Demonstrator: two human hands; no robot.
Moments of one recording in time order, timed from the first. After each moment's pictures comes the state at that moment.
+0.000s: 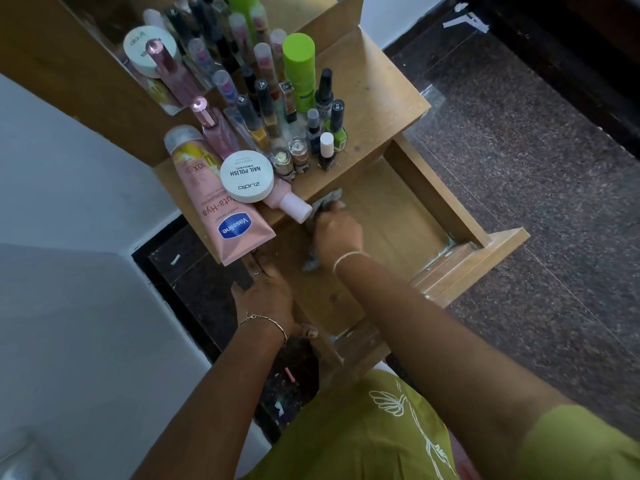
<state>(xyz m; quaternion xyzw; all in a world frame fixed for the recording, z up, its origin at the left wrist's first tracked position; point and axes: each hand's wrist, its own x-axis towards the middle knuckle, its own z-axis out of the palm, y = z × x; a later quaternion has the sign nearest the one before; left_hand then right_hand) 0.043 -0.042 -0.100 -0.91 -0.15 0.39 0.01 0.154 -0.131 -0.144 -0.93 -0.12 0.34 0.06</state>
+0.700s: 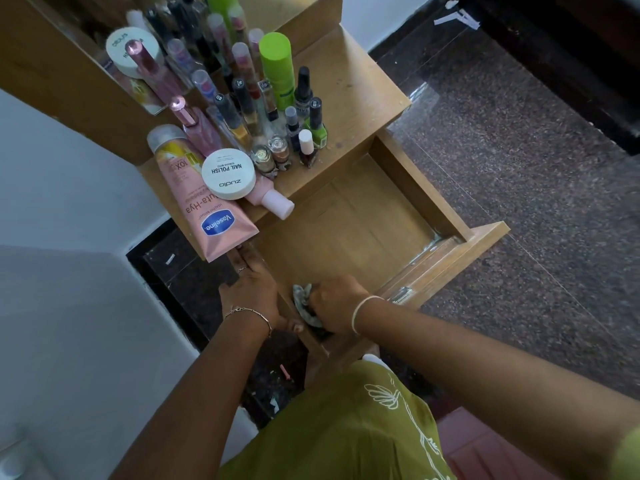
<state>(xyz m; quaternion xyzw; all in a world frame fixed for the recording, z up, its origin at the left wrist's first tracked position) 0.045 -0.043 -0.096 -0.91 -0.14 0.39 0.01 0.078 -0.181 -0.127 -0.81 -0.44 0.39 -0.07</state>
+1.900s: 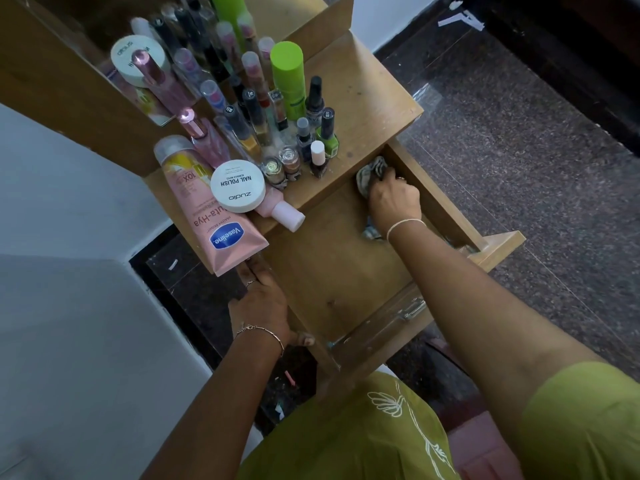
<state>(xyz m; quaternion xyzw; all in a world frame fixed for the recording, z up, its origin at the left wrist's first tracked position) 0.044 -0.043 -0.095 -0.91 -0.15 0.38 0.02 0.217 -0.211 -0.154 -0.98 -0.12 0.16 -0.09</state>
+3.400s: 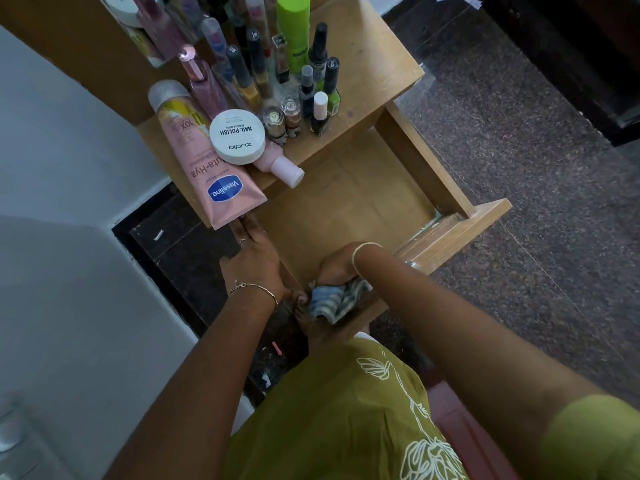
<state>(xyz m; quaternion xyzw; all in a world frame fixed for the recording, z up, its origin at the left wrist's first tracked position) 0.035 -0.041 -0.094 -0.93 -0.17 0.34 -0.02 0.096 -0.166 -0.135 -0.68 -0.16 0.71 0.08</state>
